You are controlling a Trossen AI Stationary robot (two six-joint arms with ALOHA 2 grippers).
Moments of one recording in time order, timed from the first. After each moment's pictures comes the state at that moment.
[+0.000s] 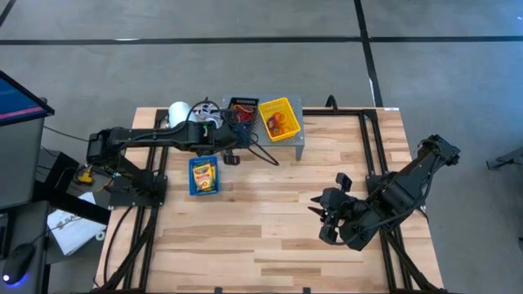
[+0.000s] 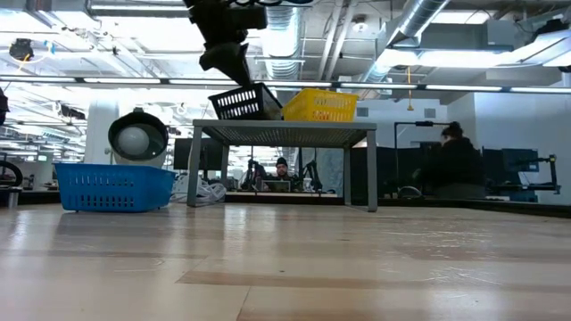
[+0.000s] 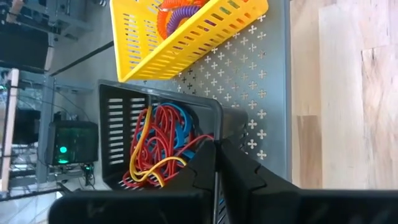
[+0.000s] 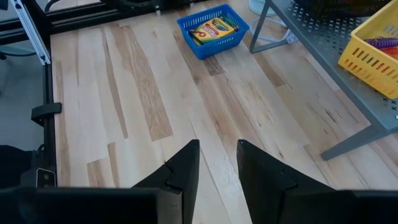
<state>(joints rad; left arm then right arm) 0.15 1.51 1.31 -0.69 -0.60 0.48 0.71 1.48 1.58 -1.14 0.73 0.85</state>
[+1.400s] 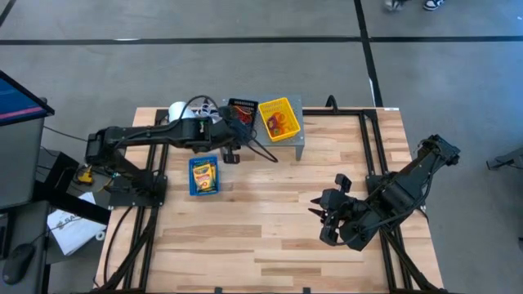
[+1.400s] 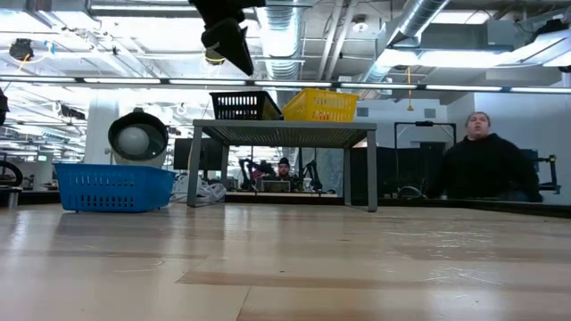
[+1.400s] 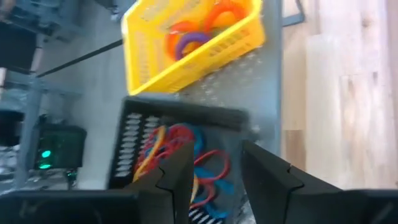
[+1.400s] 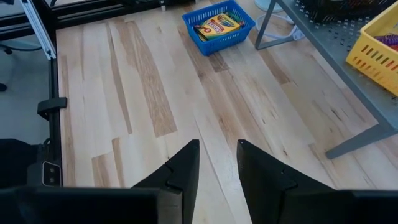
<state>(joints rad) 0.14 1.50 1.40 -0.76 -0.54 0.42 0.71 1.48 1.58 -1.14 0.71 0.84</state>
